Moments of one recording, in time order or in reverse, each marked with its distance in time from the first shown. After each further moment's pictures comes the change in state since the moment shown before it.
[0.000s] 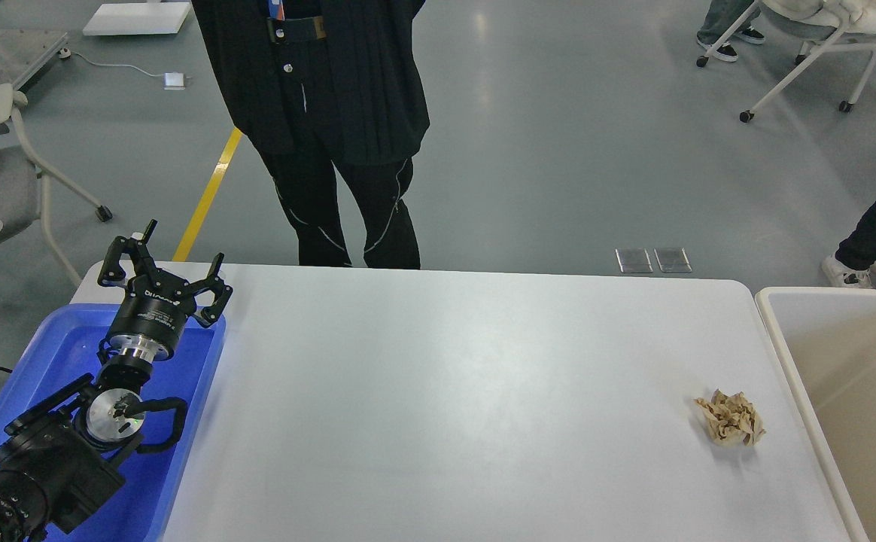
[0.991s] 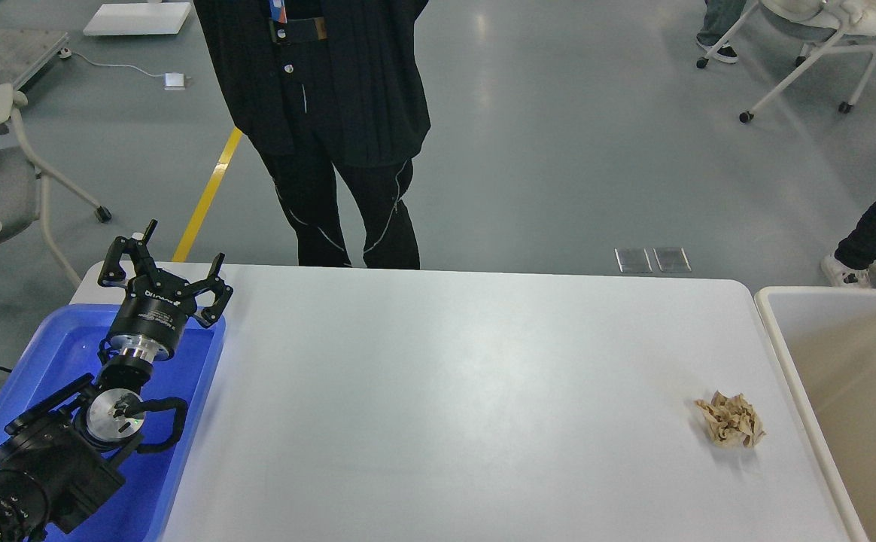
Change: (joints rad) left arm 0.000 0.000 0.000 0.000 0.000 0.000 0.000; right arm 0.186 -0.214 -0.055 0.049 -0.179 0.229 0.109
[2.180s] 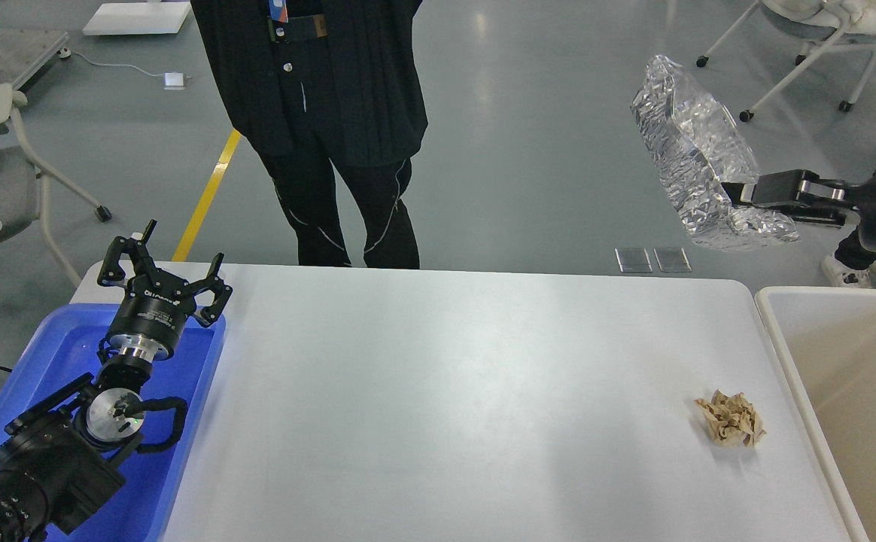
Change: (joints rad) left arm 0.000 0.000 0.000 0.000 0.000 0.000 0.000; right arm 0.653 -0.501 0.005 1.412 -0.302 0.028 0.138
